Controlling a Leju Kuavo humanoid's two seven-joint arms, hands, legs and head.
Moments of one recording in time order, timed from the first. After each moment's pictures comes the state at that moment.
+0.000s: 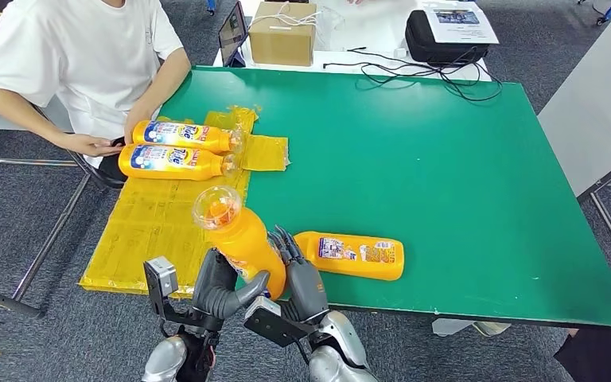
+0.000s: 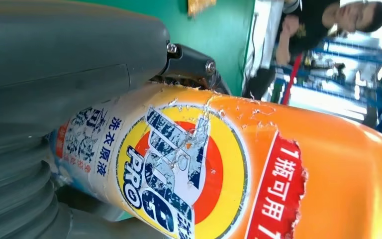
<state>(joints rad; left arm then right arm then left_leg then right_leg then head) 0.04 -0.26 -0.24 -1.32 0.16 -0.20 -0.44 -0.23 0.28 0.60 -0.85 0.70 -0.43 -0.50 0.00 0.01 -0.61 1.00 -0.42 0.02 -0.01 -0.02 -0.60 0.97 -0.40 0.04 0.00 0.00</state>
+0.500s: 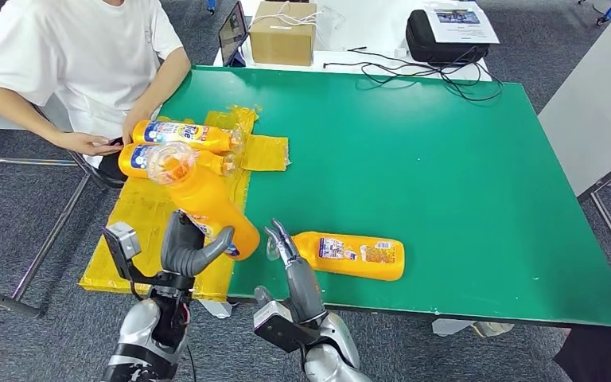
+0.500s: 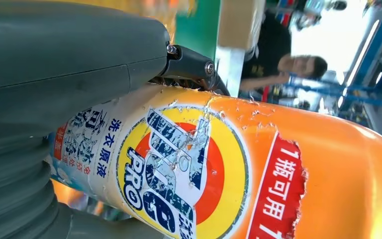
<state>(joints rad) -0.12 -0.20 -0.12 -1.30 0.20 -0.18 -0.44 -0.23 0.29 0.64 -0.85 0.48 -0.50 -0.70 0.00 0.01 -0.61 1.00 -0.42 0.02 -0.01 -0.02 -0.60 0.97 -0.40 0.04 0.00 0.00</state>
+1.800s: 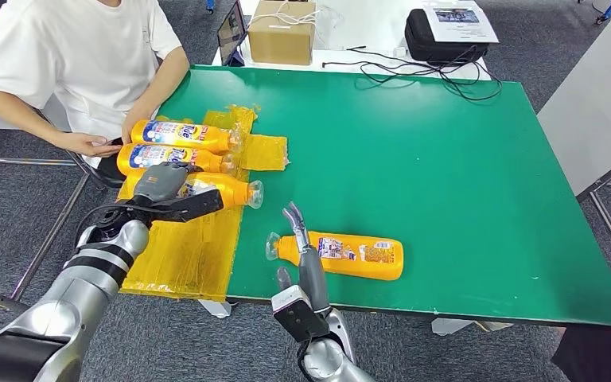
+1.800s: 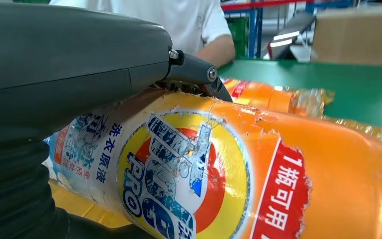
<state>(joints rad) -0.68 0.11 -0.26 -0.64 -1.05 0.08 -0.27 -0.22 0.26 0.71 -0.99 0.23 -0.54 -0.70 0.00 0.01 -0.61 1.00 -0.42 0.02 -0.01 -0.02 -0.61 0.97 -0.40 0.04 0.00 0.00</state>
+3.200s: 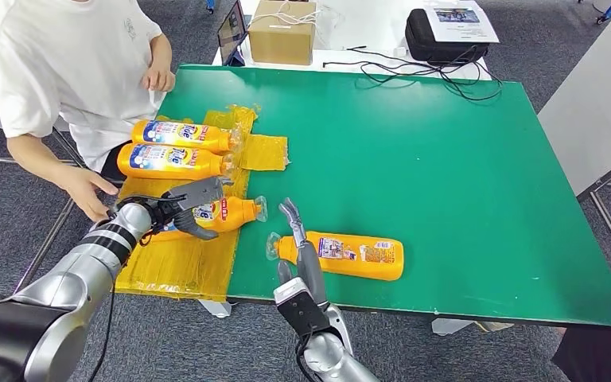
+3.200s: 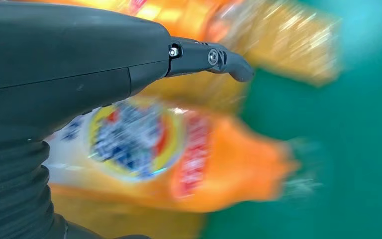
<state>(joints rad) -0.82 0.07 -0.24 -0.39 -0.71 -0.36 -0.41 -0.25 0.26 0.72 -0.99 0.17 -0.50 -0.70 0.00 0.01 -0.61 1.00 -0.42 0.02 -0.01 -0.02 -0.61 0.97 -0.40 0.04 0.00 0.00</state>
